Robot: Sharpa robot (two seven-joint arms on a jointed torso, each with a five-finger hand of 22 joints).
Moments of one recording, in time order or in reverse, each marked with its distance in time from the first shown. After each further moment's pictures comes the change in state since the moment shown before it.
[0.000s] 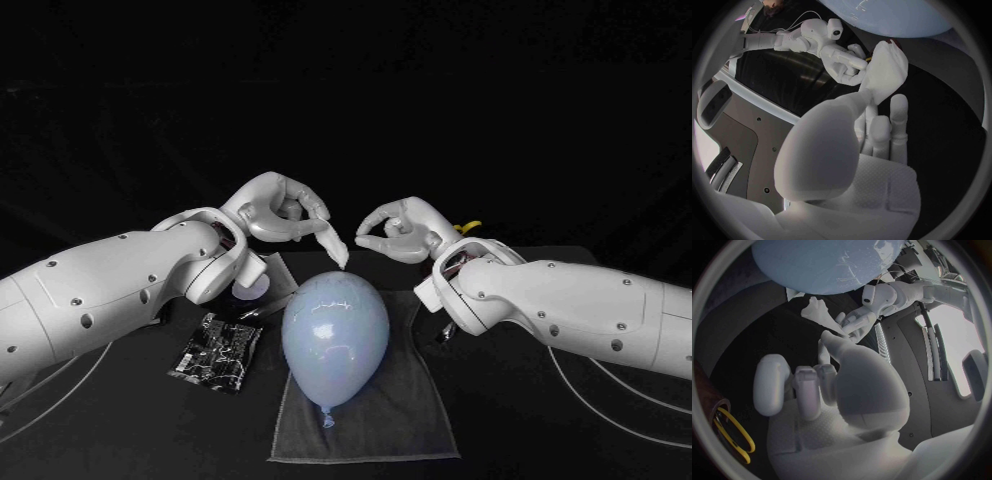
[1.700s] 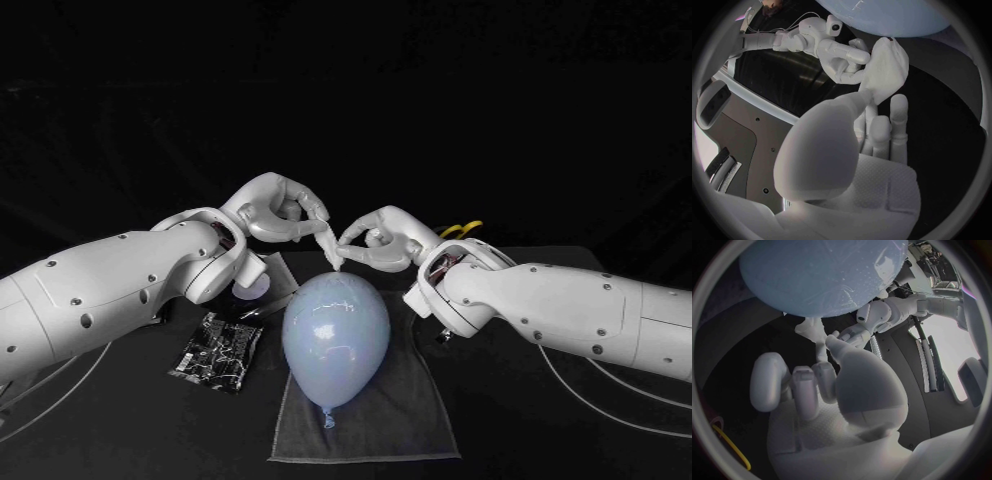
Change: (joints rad) left arm 0.000 -0.001 -0.001 0.001 -0.001 0.001 -0.011; left_hand -0.008 -0.008 0.004 -0.004 -0.002 -0.005 0.002 0.004 0.002 0.000 0.000 -0.001 0.001 0.000 0.000 0.000 0.001 0.000 0.000 0.000 0.000 0.001; right arm -0.003 0.053 0.000 -0.022 -0.122 0.101 -0.029; right_hand -0.031 -0.011 -0.094 0.061 0.004 -0.036 0.047 -0.139 -0.060 0.000 0.043 -0.075 0.000 -0.001 0.041 0.000 0.000 -0.006 -0.011 0.038 -0.040 0.000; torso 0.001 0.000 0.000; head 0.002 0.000
